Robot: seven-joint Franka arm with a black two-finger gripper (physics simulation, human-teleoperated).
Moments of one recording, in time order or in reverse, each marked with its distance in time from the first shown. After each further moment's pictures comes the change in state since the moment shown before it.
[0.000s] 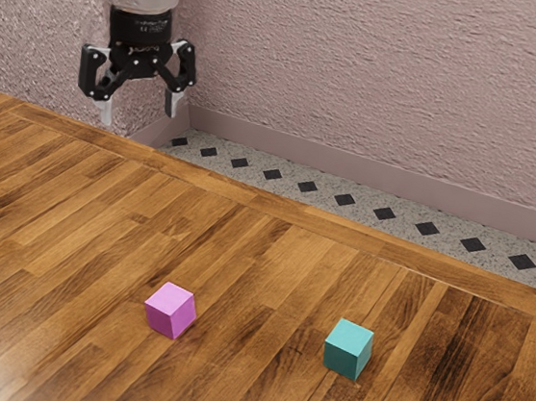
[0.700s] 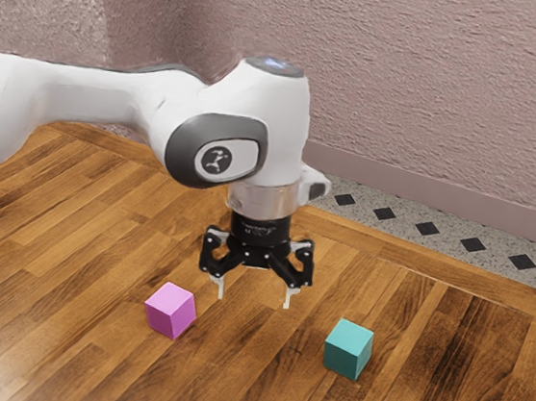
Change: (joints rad) arm -0.121 0.054 -0.208 -0.460 -0.095 0.534 0.345
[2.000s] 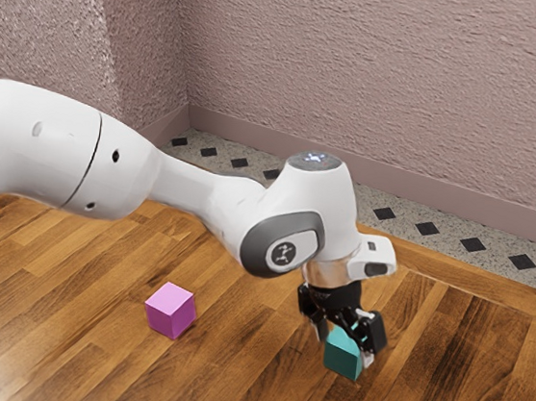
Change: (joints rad) arm -0.039 0.406 -0.026 0.094 -0.037 0.530 0.720
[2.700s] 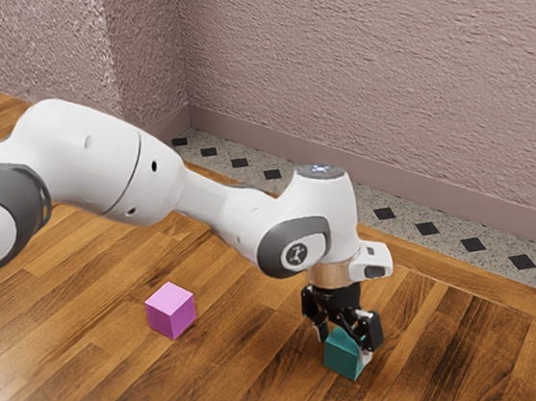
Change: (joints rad) arm 0.028 0.167 0.018 0.133 -0.004 -0.020 0.055
